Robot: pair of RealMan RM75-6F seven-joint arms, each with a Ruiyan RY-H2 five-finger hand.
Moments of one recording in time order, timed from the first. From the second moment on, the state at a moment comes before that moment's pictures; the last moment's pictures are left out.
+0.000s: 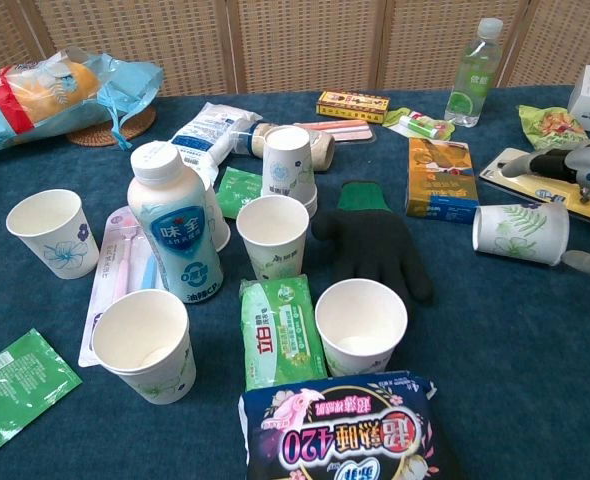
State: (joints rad) left arm -0.10 -0.89 -0.05 -1.65 1.49 1.45 -0.30; right arm 0.52 -1.34 0.05 -1.97 -0.95 1.26 -0.84
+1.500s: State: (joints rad) left arm -0.10 -0.90 -0.05 -1.65 1.48 1.44 -0.30; right arm 0.60 -1.32 0.02 -1.94 -0.98 1.16 -0.78
